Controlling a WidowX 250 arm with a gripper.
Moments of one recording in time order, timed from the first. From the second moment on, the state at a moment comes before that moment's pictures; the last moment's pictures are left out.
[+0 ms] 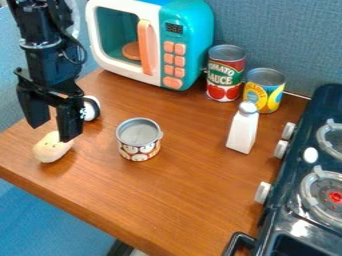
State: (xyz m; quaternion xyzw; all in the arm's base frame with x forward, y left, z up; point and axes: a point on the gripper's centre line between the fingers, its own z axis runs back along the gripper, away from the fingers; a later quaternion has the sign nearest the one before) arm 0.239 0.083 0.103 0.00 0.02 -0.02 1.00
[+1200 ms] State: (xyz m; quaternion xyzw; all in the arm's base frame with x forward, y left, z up) arm 0.356 0.029 0.084 -0.05 -0.09 -0.01 0.99
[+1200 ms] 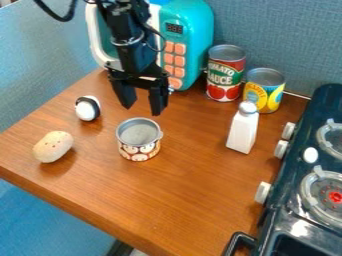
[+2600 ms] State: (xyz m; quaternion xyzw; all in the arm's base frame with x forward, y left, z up) arm 0.385 0.034 0.040 -0.03 -0.11 0.02 0.99
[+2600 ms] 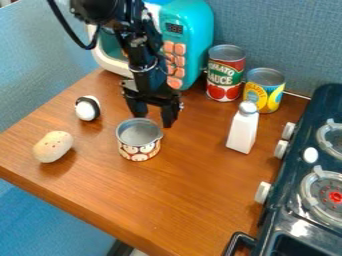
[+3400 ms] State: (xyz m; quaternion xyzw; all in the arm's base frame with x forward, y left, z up) arm 0.331 0.038 0.039 -0.02 -0.06 0.01 1.00
